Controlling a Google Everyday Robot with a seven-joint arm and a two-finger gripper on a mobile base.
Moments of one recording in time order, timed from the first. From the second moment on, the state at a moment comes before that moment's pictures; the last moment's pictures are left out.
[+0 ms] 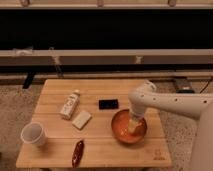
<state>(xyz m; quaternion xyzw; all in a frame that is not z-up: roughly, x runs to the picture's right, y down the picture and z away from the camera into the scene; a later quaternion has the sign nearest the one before) 0.167 0.185 0.833 -0.32 0.06 0.18 0.93</state>
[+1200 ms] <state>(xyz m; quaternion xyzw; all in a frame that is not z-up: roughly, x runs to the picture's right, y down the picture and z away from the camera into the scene) 0.168 0.079 0.907 -0.21 0.03 0.12 0.97</state>
